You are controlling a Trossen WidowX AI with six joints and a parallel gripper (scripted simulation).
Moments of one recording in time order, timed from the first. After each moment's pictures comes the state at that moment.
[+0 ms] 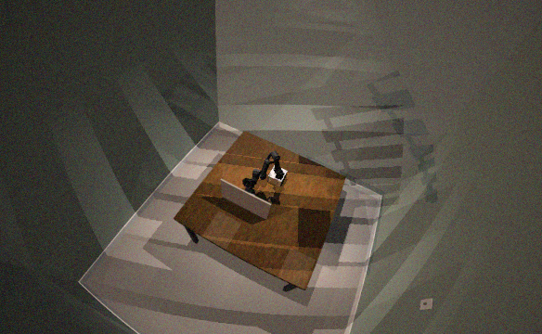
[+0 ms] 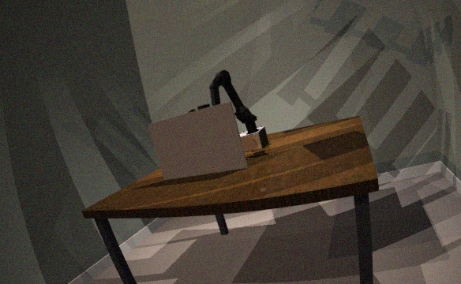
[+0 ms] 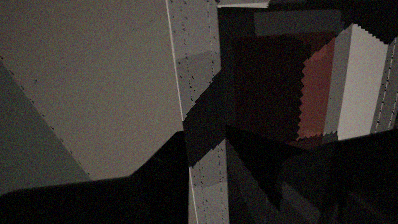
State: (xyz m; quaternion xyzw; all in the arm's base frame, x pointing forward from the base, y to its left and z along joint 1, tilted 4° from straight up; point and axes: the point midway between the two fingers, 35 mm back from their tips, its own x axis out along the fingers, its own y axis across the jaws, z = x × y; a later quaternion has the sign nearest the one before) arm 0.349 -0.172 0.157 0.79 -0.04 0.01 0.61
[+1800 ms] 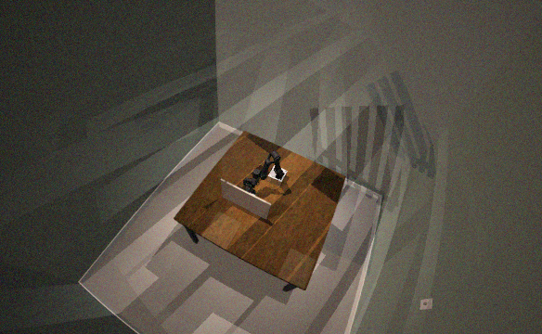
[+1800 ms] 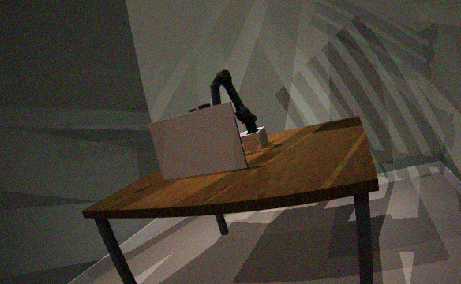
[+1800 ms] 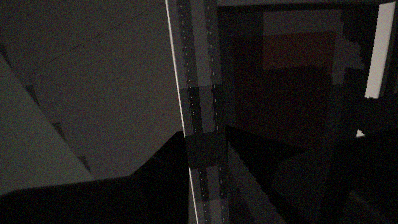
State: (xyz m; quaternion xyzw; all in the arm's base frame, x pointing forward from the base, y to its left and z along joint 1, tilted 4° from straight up) arm 0.350 -0.166 0.158 0.79 -0.04 0.01 0.61
